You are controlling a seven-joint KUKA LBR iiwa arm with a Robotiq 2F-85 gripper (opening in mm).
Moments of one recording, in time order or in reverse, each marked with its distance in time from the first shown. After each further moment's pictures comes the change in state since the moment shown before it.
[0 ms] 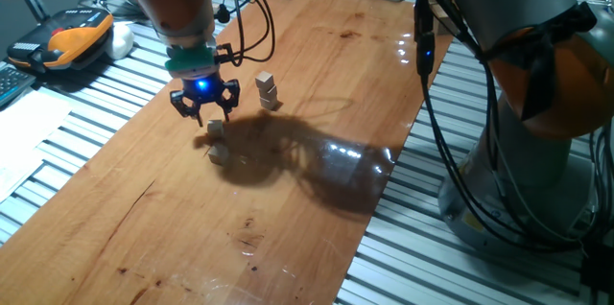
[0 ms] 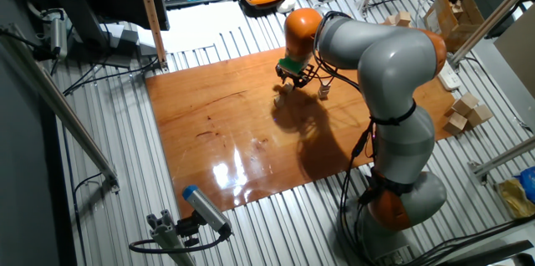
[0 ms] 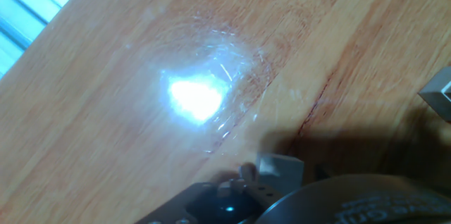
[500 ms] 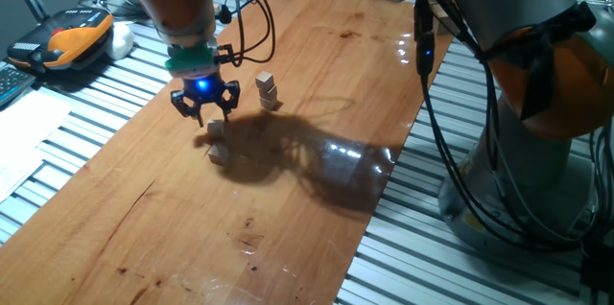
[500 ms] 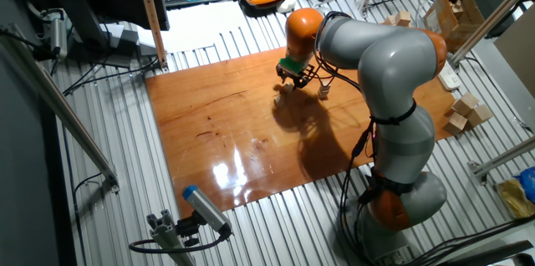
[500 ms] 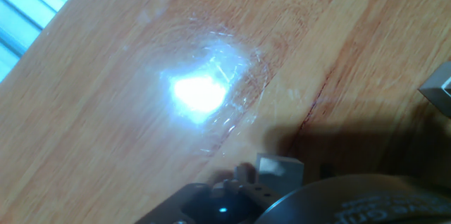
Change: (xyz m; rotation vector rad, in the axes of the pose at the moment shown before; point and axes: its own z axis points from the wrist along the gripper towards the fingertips) arm -0.002 -0.001 0.003 0.003 -0.002 0.042
